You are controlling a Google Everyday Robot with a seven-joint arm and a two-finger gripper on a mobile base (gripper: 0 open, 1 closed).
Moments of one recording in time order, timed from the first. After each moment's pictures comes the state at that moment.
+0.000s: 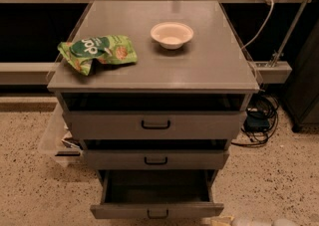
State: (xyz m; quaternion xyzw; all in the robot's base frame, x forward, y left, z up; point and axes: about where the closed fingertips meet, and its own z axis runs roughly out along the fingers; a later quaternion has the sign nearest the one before) arm 0.388 -0.247 0.250 -0.18 0.85 0.38 0.31
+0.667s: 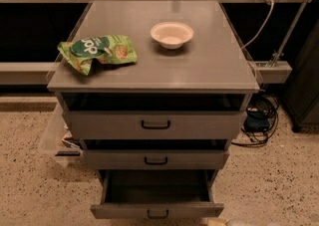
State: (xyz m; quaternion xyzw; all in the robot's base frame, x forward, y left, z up) arm 0.404 -0.252 0.167 -0.10 0.85 0.42 0.29
